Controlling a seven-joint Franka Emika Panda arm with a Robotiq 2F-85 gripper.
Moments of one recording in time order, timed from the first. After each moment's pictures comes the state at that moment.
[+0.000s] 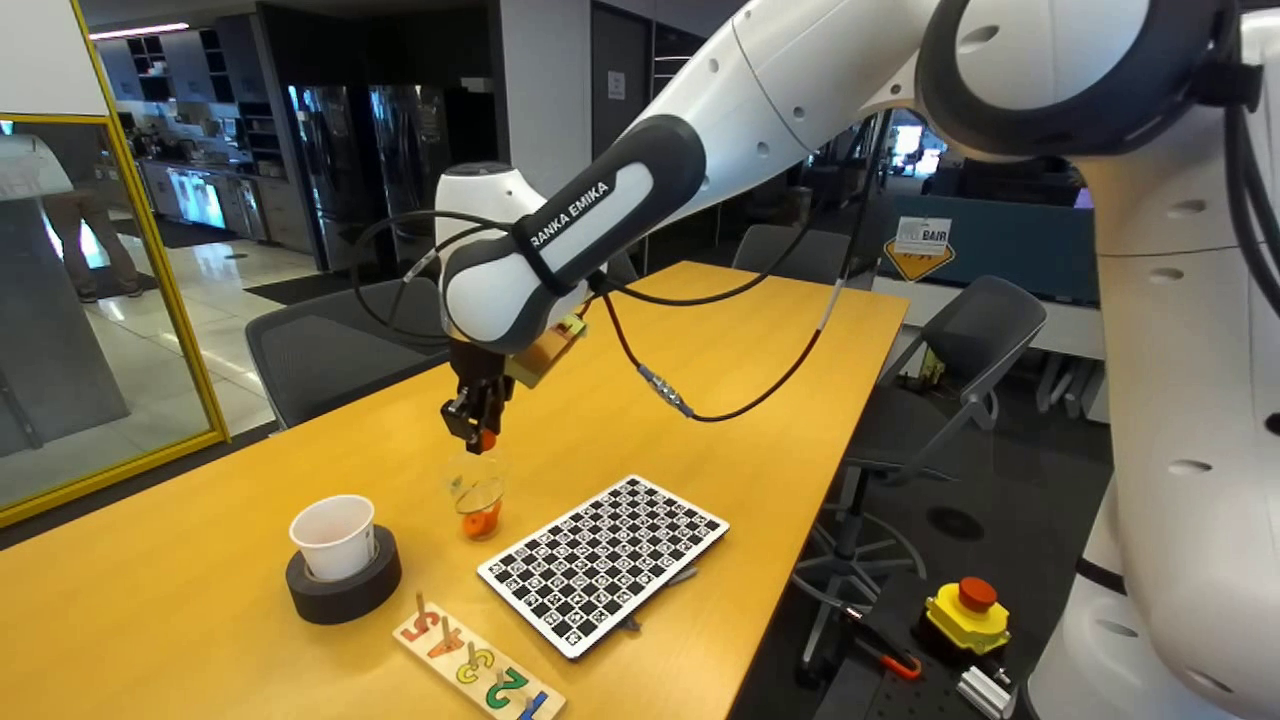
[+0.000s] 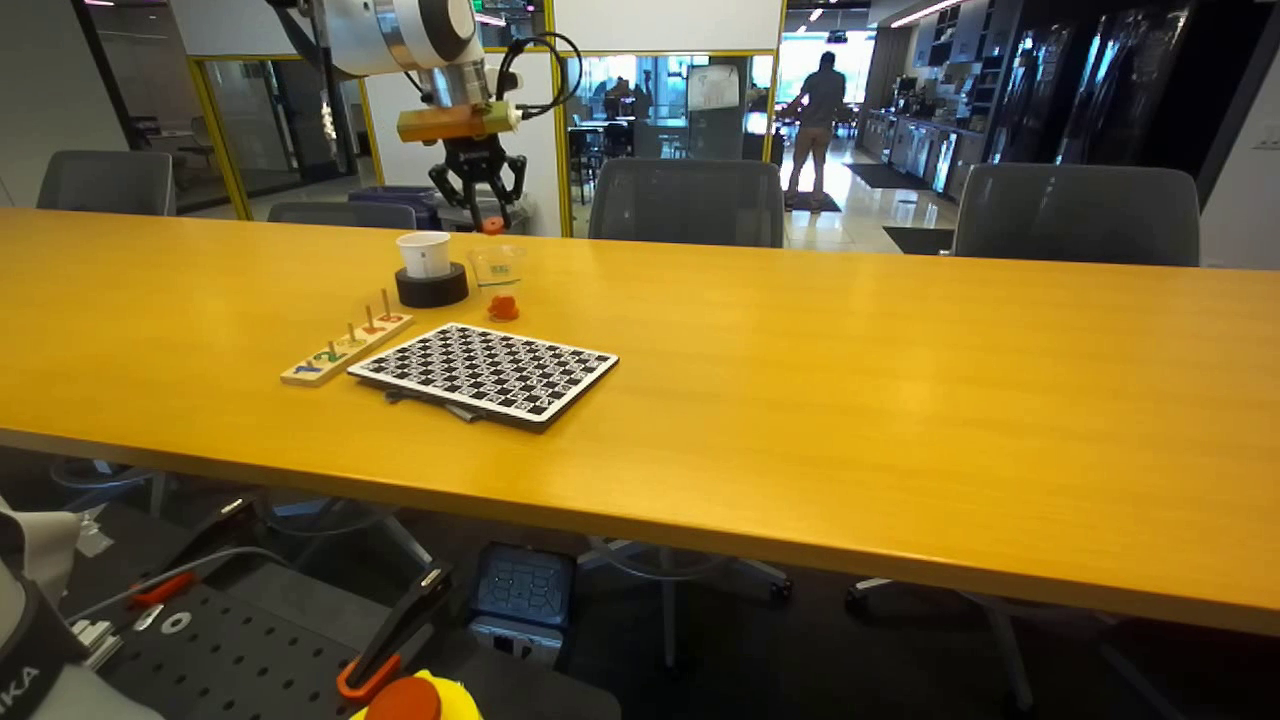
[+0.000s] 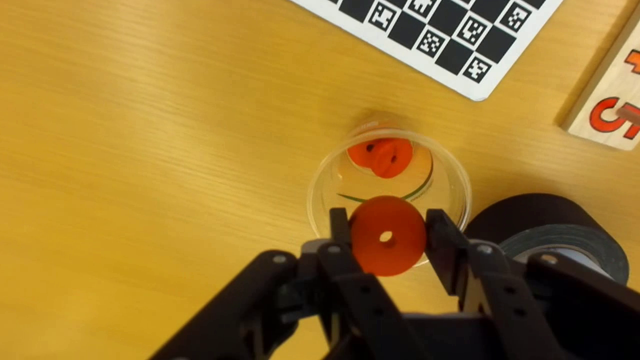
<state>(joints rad) 0.08 0.36 0.15 -1.87 -0.20 2.40 -0.09</state>
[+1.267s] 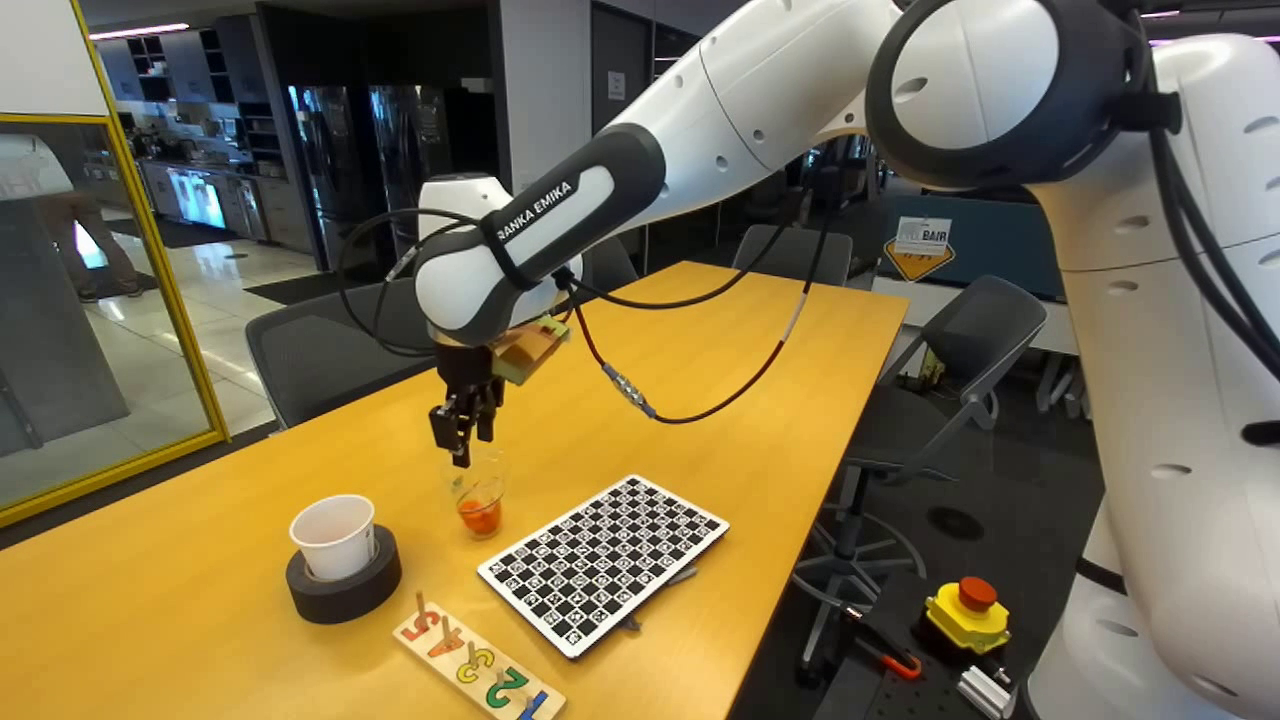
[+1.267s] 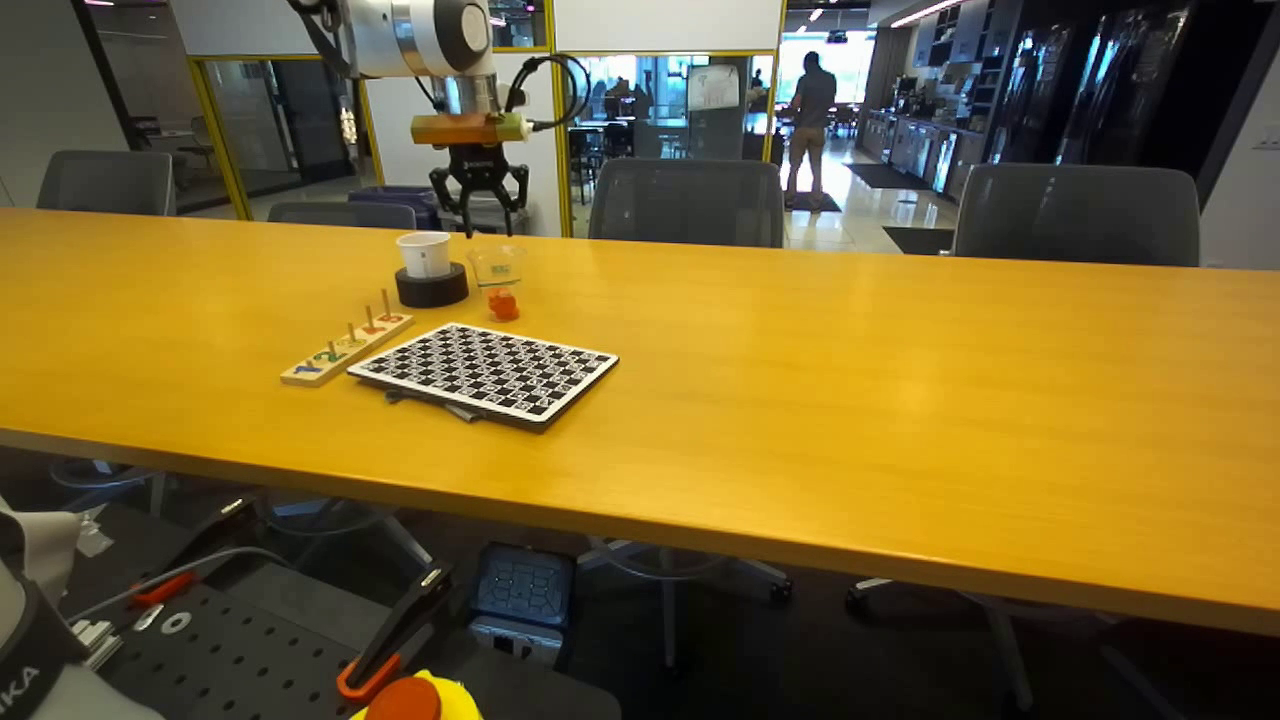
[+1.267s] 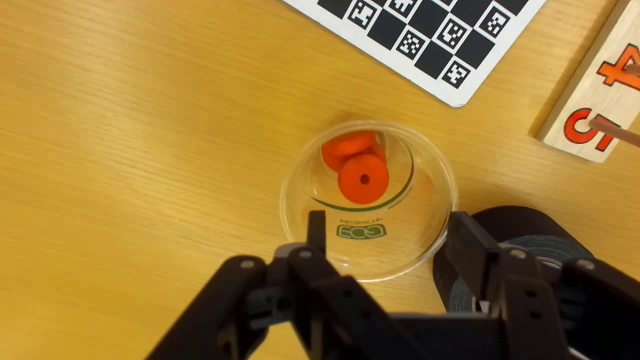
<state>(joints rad) 0.09 0.46 0.16 -1.74 -0.13 2.28 -0.20</state>
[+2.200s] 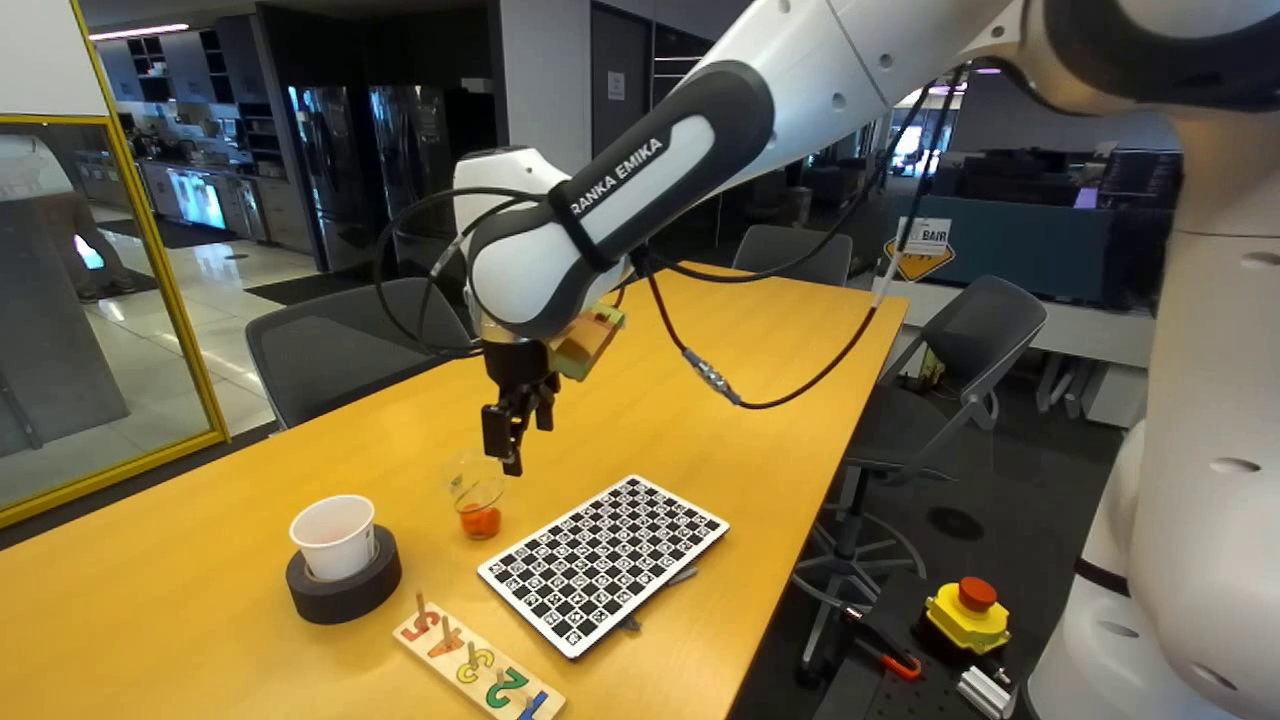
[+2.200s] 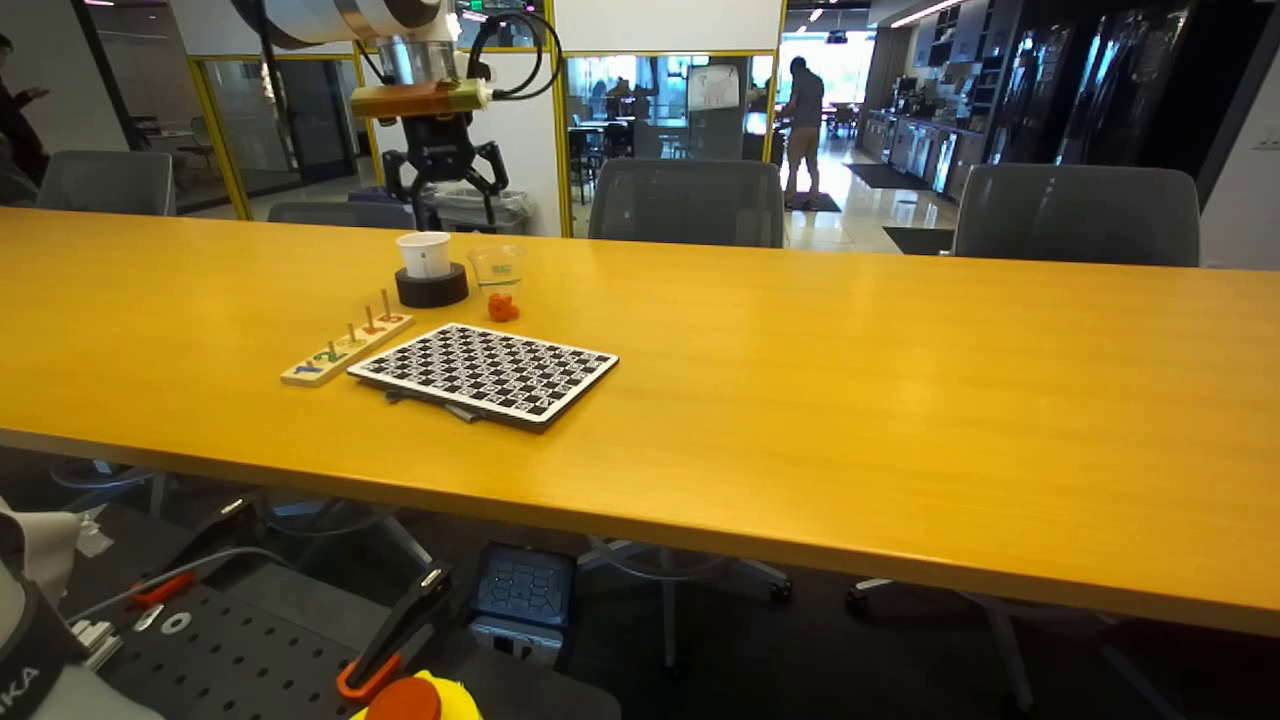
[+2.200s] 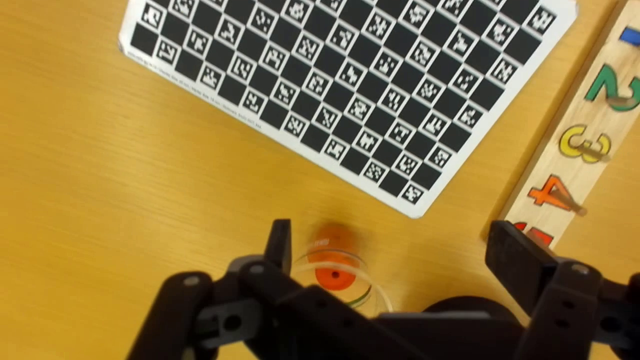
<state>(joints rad) 0.11 0.17 0.14 -2.06 -0.16 2.25 -0.14</state>
